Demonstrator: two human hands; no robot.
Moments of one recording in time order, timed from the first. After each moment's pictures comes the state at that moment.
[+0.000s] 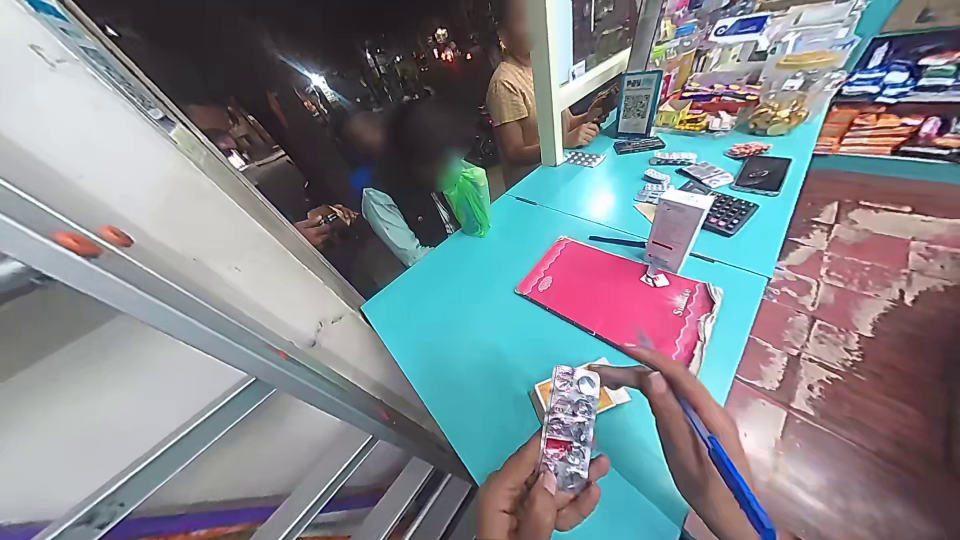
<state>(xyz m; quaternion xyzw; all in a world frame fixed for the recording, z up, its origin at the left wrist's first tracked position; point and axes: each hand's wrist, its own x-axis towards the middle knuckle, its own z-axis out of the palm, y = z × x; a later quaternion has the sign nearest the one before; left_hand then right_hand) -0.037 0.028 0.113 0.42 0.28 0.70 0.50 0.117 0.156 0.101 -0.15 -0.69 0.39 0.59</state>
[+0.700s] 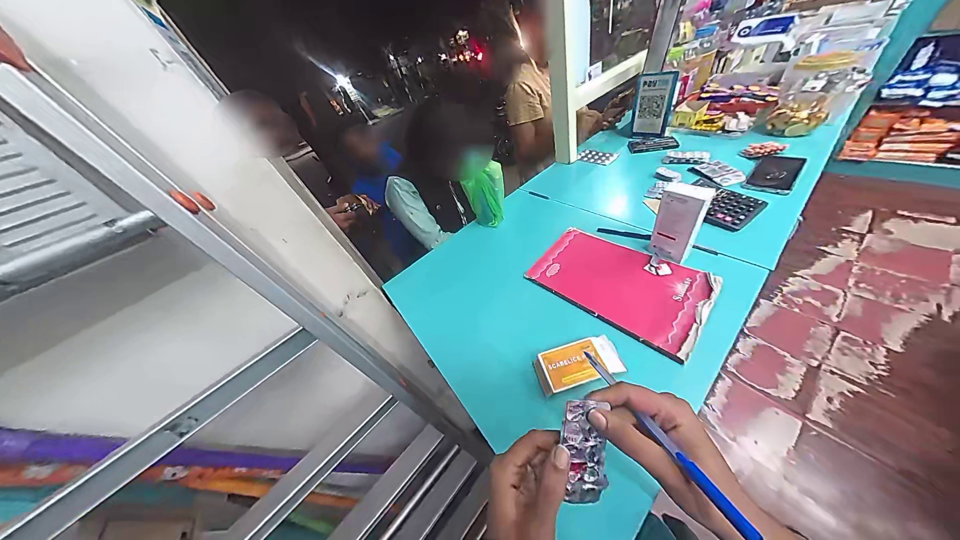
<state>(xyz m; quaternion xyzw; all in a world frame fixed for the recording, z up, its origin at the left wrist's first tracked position) -0.017 -0.003 0.104 0.47 0.45 0.67 0.34 0.128 0.112 0.108 -0.11 -0.69 0.53 0.48</state>
